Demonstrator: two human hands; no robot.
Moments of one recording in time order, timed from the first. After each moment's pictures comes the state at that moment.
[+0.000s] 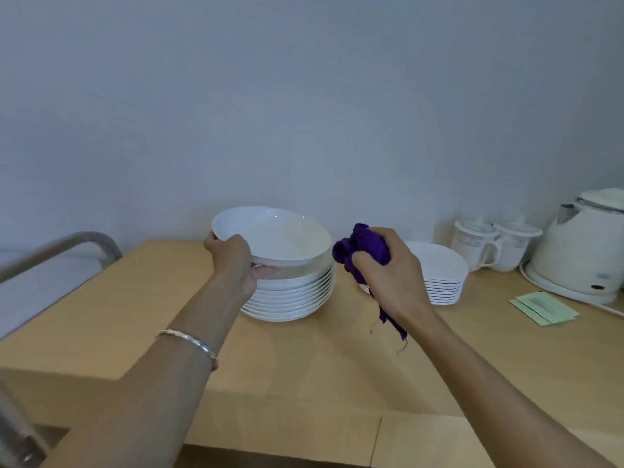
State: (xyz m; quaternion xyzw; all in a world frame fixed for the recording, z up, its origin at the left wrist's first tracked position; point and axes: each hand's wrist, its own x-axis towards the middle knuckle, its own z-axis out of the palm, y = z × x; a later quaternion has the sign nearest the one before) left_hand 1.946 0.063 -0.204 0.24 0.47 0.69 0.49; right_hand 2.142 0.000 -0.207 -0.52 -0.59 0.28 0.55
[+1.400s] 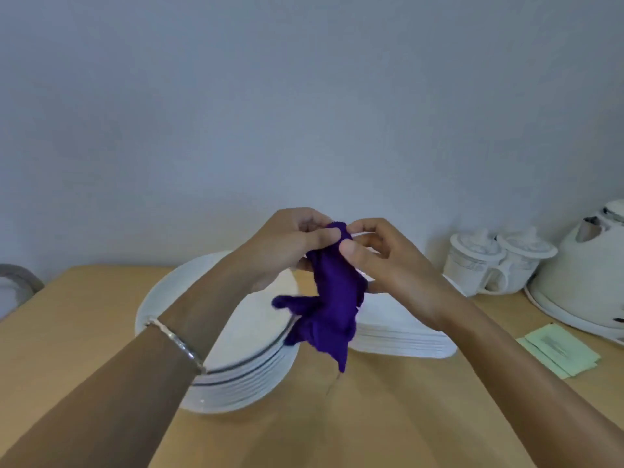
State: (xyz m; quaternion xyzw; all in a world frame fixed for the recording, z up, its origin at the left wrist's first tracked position) left_hand 2.039 0.161 -0.152 0.68 0.42 0.37 0.48; right_hand 2.206 0.107 -0.165 -0.48 -0.64 0.43 0.43
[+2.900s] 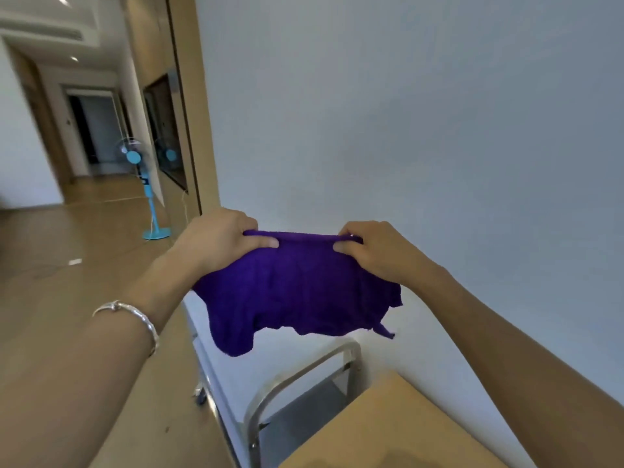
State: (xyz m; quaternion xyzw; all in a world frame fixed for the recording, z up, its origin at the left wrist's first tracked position) left_hand 1.523 0.029 0.135 0.51 0.83 0.19 -0.12; right_hand 1.705 0.207 0.124 -0.16 -0.94 0.24 0.19
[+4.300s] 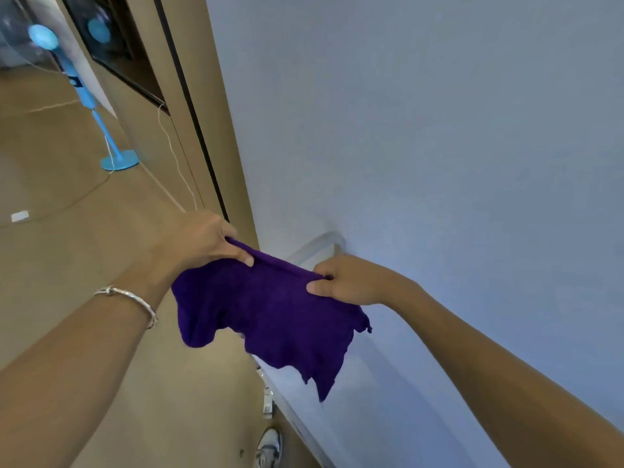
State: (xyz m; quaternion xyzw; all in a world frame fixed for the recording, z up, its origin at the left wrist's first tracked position) left_hand 0.759 0.170 -0.032 0.48 0.86 0.08 0.15; right_hand 0.979 0.300 -0.051 -0.21 -0.90 0.37 -0.12
